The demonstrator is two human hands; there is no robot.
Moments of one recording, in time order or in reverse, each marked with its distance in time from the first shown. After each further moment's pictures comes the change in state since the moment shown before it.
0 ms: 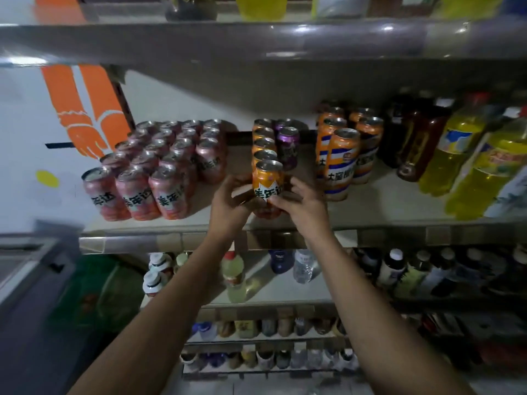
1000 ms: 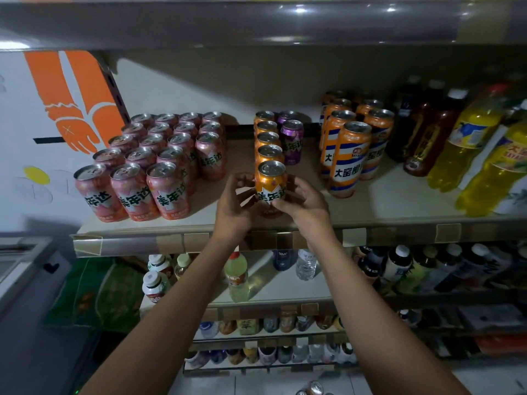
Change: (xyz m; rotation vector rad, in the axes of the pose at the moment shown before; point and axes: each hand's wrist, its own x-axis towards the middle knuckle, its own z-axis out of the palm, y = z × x) left_hand 0.006 -0.021 -0.001 -0.039 -0.070 0.003; right_hand 0.006 0.014 0.013 -0.011 0.025 0.011
